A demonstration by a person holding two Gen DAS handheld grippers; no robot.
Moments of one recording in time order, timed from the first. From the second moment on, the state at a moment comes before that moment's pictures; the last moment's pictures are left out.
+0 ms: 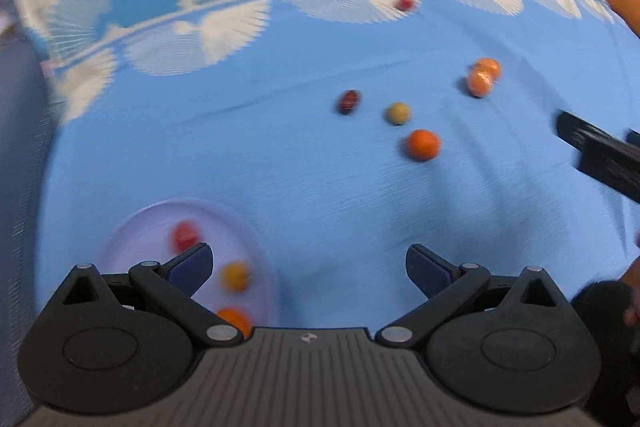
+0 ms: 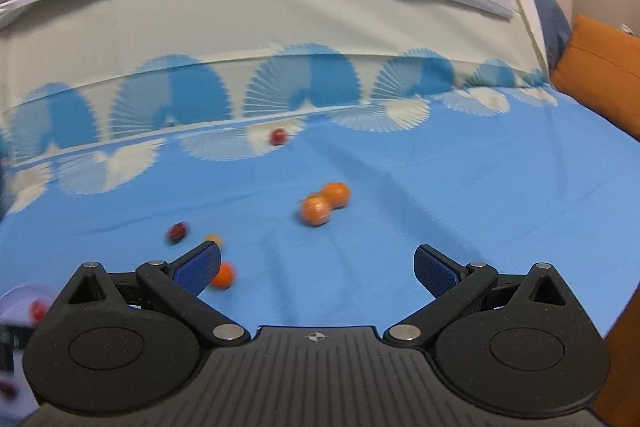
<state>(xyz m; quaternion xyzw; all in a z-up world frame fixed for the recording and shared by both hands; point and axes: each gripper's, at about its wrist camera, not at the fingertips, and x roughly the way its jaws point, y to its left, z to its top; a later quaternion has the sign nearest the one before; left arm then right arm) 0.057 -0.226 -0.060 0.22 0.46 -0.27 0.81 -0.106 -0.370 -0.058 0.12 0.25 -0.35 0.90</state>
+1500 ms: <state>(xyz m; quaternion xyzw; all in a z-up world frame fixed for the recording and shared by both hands) -0.005 -0.087 -0.002 0.21 0.44 -0.25 0.83 -0.149 -0.232 -0.014 0.13 0.32 -0.16 0.93</state>
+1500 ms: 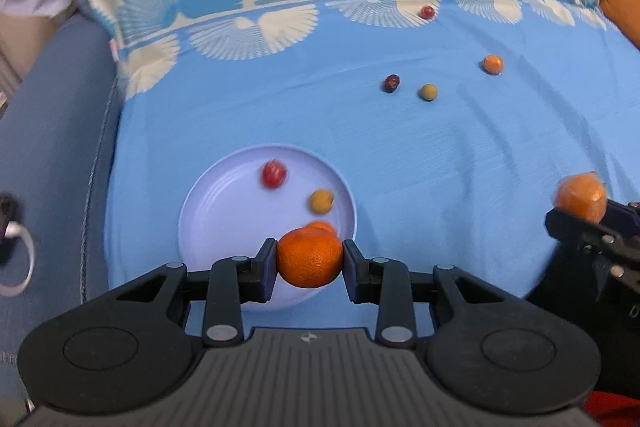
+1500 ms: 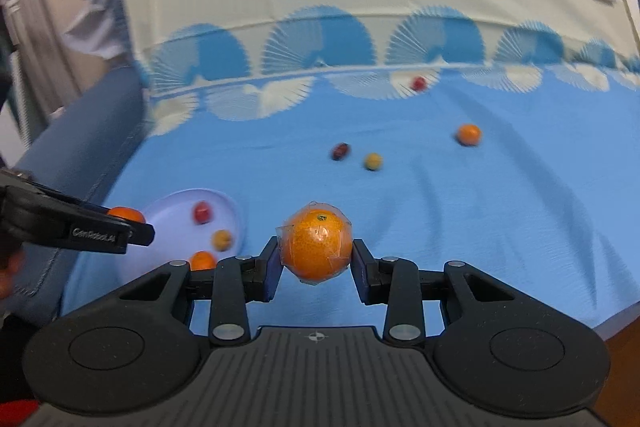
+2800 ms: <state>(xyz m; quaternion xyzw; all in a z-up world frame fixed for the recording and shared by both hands) -0.050 -0.004 0.026 0.15 0.42 -0.22 0.87 -0.173 -0.145 0.006 0.04 0.31 -0.10 0.94</state>
